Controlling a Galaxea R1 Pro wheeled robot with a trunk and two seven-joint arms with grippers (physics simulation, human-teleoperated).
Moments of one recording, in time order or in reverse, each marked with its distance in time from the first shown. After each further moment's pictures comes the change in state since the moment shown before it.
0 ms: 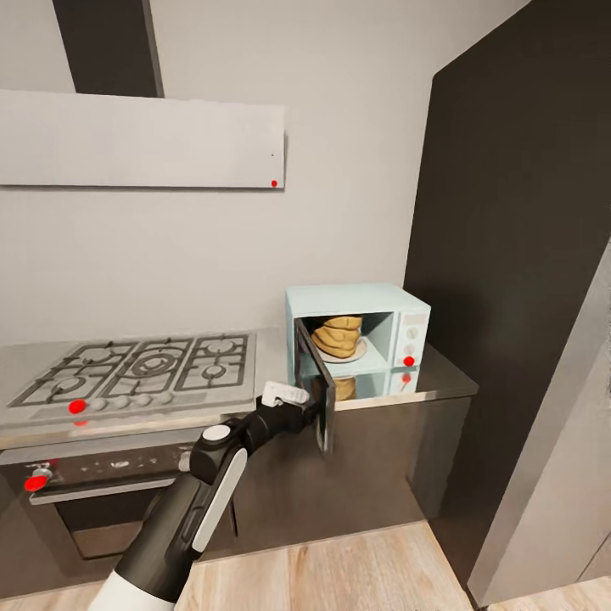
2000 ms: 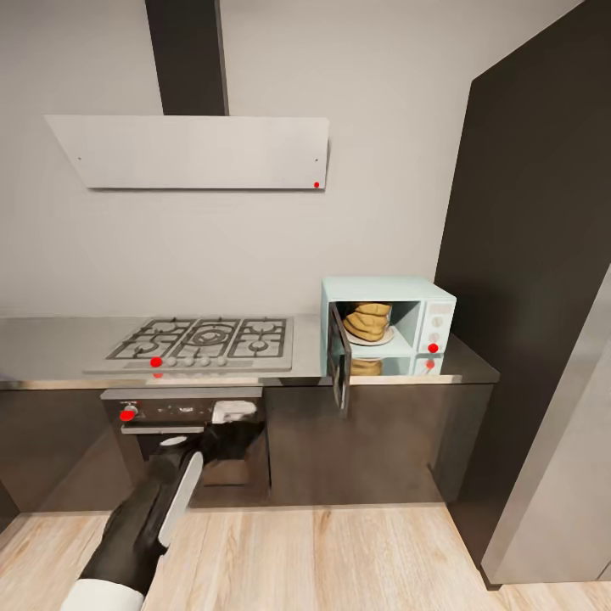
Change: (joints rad) left arm 0.025 0.066 0.246 0.127 -0.006 0.091 0.027; right arm 0.000 0.000 0.002 0.000 0.009 0.014 0.002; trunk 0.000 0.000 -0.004
